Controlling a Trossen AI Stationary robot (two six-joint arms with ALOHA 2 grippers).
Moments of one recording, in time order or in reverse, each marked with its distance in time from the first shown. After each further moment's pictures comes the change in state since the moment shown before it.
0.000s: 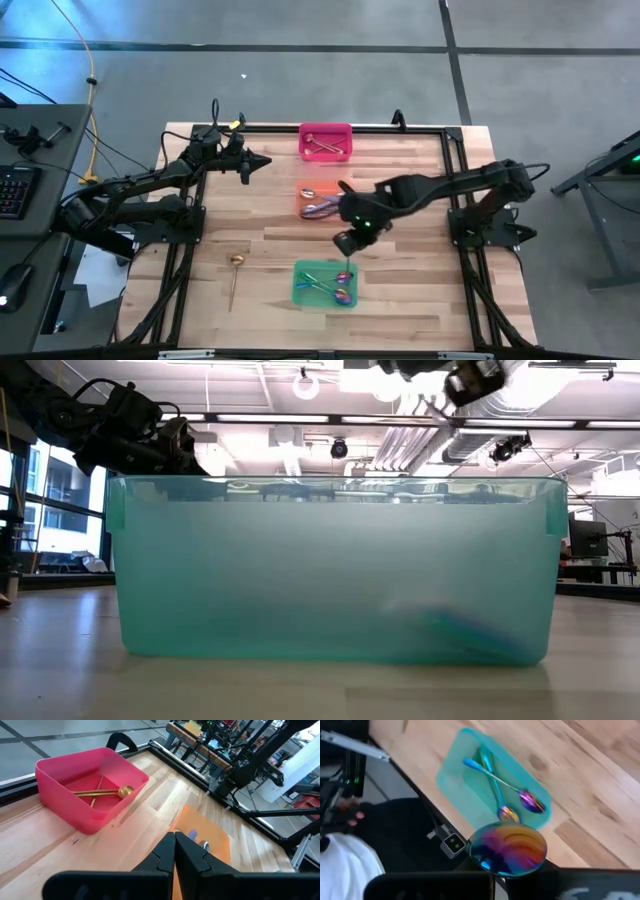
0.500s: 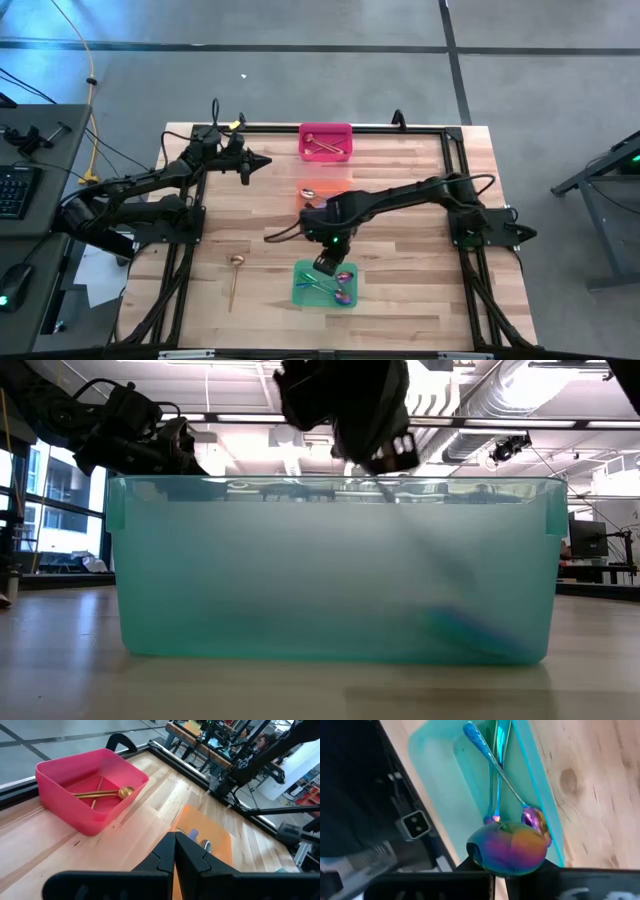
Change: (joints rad) left arm 0.000 0.000 0.000 0.000 0.000 0.020; right arm -0.034 0.422 0.284 -0.111 -0.212 -0.510
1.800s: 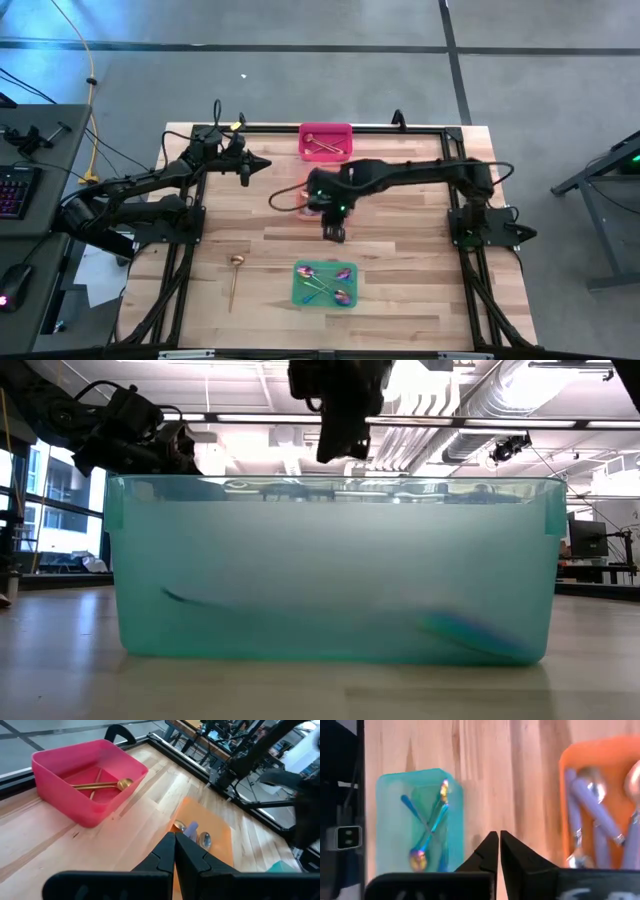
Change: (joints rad) left arm 0.000 0.000 0.000 -0.040 0.013 0.024; right arm -0.141 -0.120 -0.040 0.071 0.214 -0.514
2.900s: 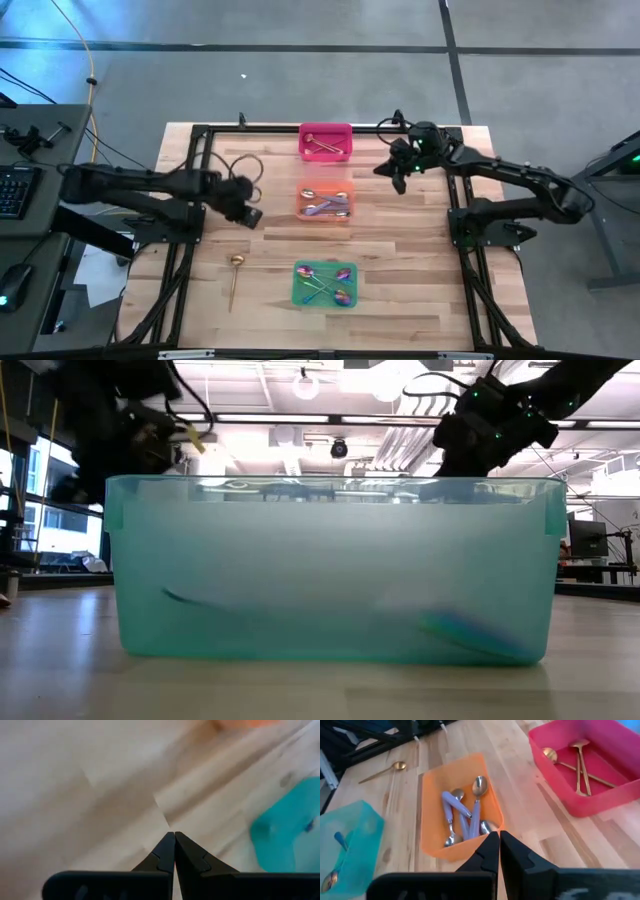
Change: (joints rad) left arm -0.717 -0.007 0.298 -1.080 -0.477 -0.692; right arm -0.629 -0.824 -1.127 0.805 -0.226 -0.168
